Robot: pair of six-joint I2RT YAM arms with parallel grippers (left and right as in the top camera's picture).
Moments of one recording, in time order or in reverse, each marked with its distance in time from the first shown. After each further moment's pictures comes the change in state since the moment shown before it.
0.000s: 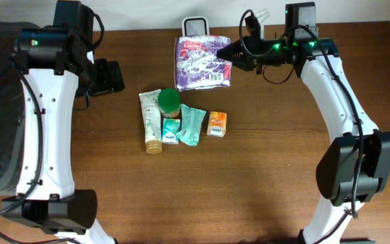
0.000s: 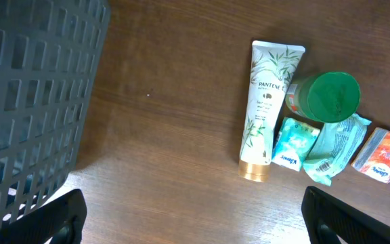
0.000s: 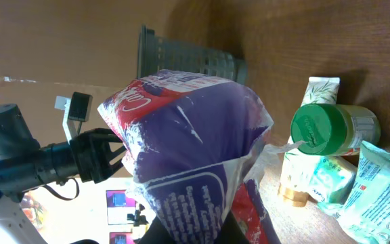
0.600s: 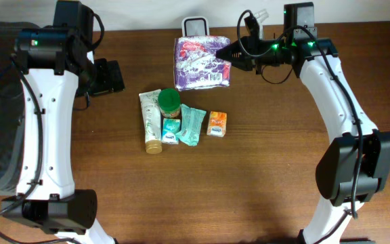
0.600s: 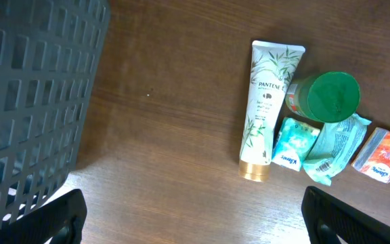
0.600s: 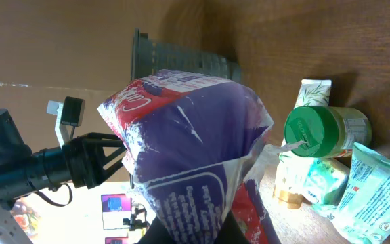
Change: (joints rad) left arm 0.000 0.000 0.000 0.000 0.000 0.000; right arm 0.004 0.000 0.000 0.000 0.029 0.003
